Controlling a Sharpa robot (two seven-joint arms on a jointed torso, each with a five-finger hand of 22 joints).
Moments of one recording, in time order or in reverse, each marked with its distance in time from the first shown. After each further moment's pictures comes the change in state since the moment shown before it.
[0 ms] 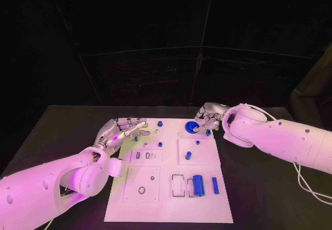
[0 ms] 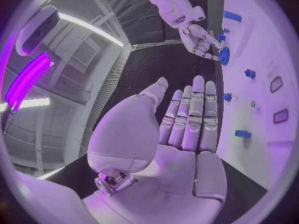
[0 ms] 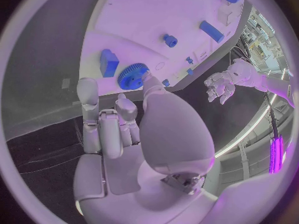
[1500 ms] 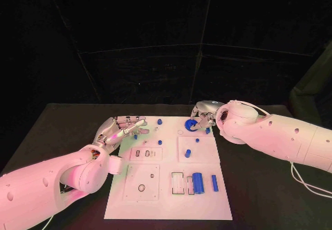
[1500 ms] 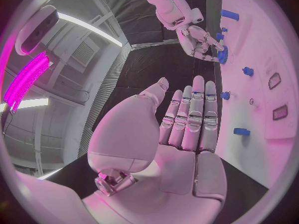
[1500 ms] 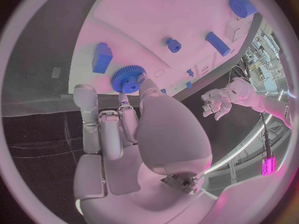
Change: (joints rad) left arm 0.000 0.002 0.000 -0.013 0.000 0.006 -0.010; left_hand 0.004 0.004 0.008 -0.008 0.000 -0.004 -0.004 0.000 0.000 0.000 0.000 0.000 -0.001 0.000 0.000 -0.004 0.002 0.000 0.000 0.000 0.000 -0.002; right arm 0.004 0.045 0.004 -0.014 -0.175 0.068 0.002; right_hand 0.064 0.058 0.021 -0.058 -0.020 0.070 -0.018 0.059 -0.001 0.116 -0.010 0.184 0.262 0.000 0.000 0.035 0.000 -0.016 0.028 0.001 0.058 0.086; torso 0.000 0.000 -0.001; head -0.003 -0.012
